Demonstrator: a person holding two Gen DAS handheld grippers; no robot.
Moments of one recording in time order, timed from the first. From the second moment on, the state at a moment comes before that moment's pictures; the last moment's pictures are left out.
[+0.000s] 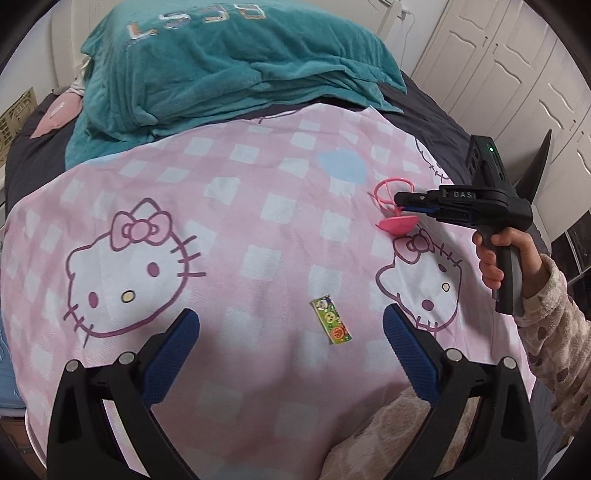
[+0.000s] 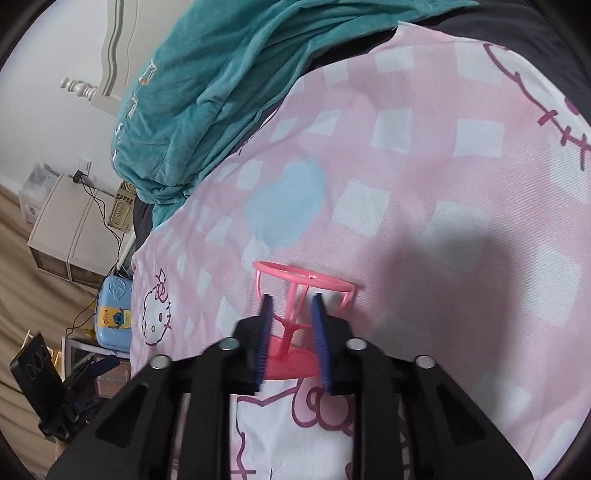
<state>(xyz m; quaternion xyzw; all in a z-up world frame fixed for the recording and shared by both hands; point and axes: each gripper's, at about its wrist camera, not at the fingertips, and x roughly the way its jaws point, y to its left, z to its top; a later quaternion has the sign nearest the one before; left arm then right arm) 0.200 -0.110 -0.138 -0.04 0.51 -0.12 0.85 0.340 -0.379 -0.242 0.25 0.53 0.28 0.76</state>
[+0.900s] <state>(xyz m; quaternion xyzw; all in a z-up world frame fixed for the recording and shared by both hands) 0.262 -0.175 -0.190 0.15 0.55 -0.35 0.74 0.255 -0.417 -0.189 0.19 0.49 0.30 0.80</state>
